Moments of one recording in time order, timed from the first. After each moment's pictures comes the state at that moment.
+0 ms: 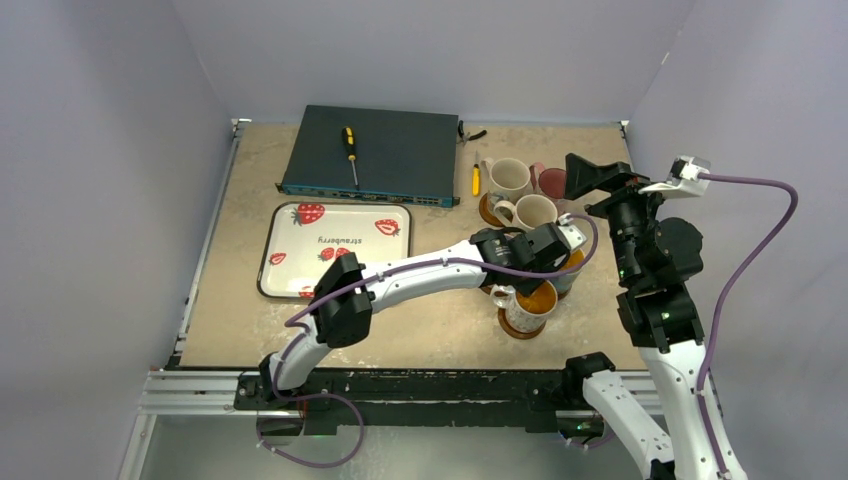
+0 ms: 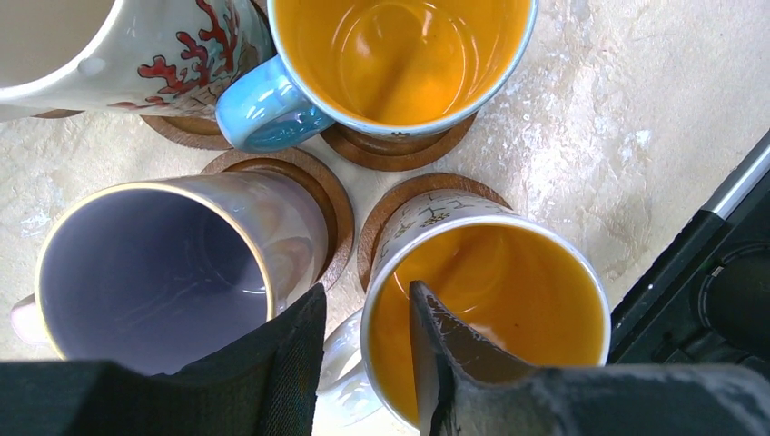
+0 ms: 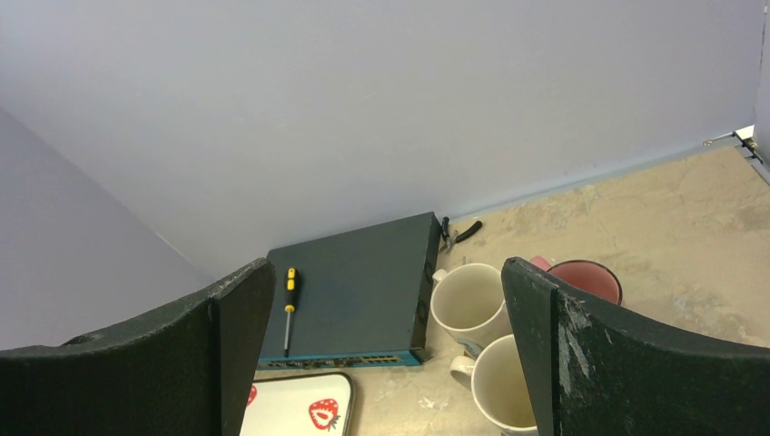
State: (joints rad) left arm -1.22 2.20 2.05 -0.74 -0.20 -0.21; right arm 0.22 0.67 0.99 -0.13 0.16 0.48
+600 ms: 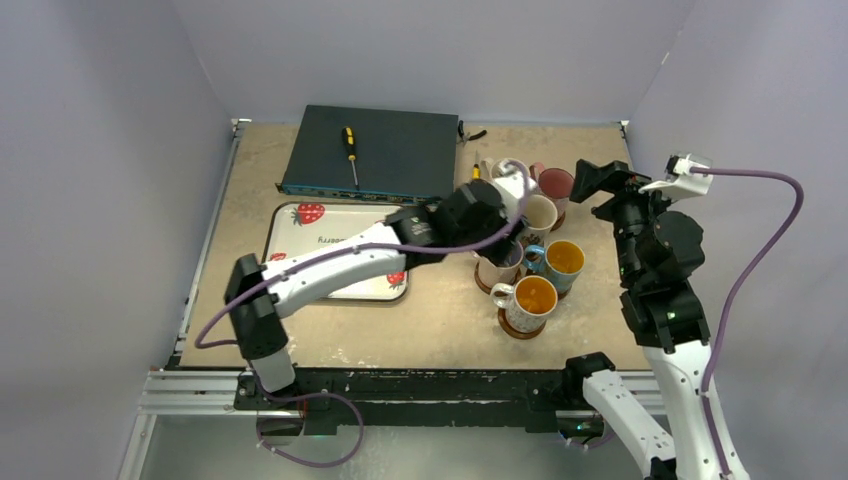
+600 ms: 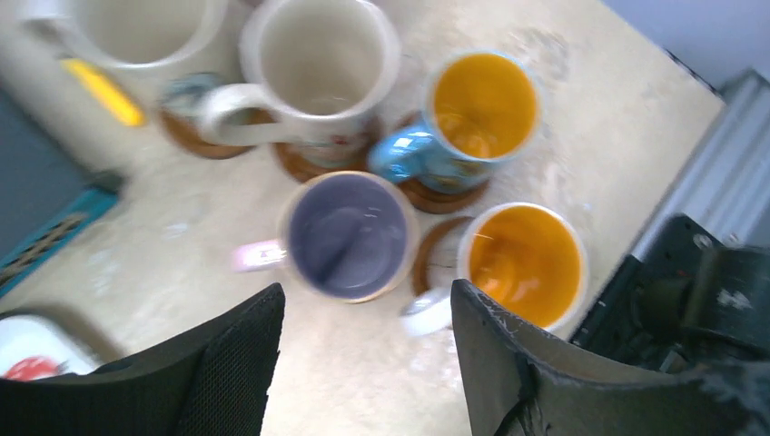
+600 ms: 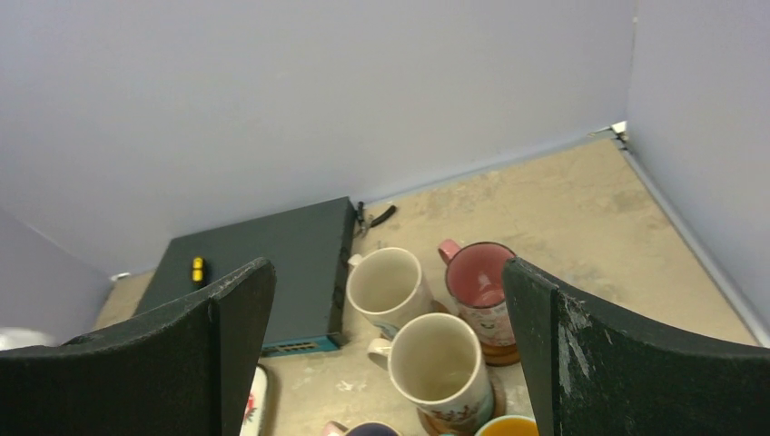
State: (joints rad) left arm -1.12 1.79 1.69 -0.49 -0.13 -0.21; right arm 0.22 0.68 1.04 -0.25 0.26 0.35
